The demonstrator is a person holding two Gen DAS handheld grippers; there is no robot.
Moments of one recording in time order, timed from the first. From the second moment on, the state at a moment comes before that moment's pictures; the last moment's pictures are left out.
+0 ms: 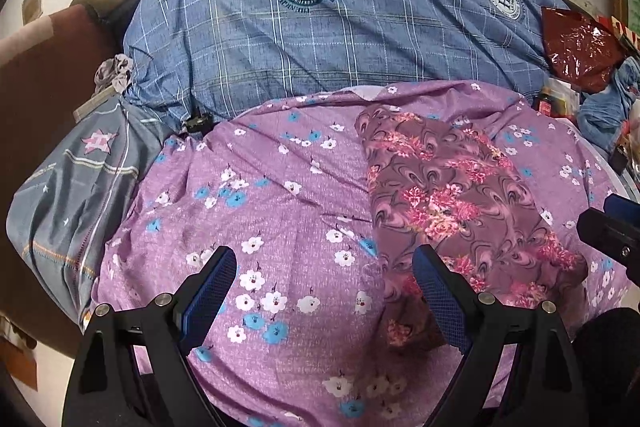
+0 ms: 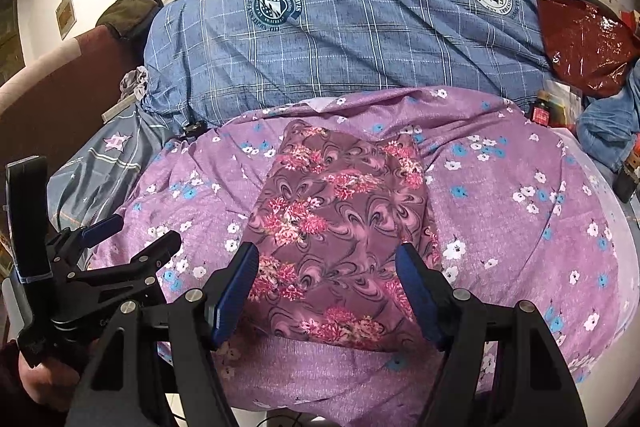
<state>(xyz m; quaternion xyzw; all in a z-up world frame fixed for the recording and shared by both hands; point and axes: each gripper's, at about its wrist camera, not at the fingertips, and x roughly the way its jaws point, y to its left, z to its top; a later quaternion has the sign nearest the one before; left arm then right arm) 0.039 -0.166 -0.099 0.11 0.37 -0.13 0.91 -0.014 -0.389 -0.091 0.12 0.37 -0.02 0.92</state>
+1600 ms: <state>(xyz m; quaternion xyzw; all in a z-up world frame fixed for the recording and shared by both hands) 0.040 -0.179 -0.098 0.12 0.37 -0.13 0.91 -0.009 -0.405 -0.101 0.14 0.39 -0.04 0.91</state>
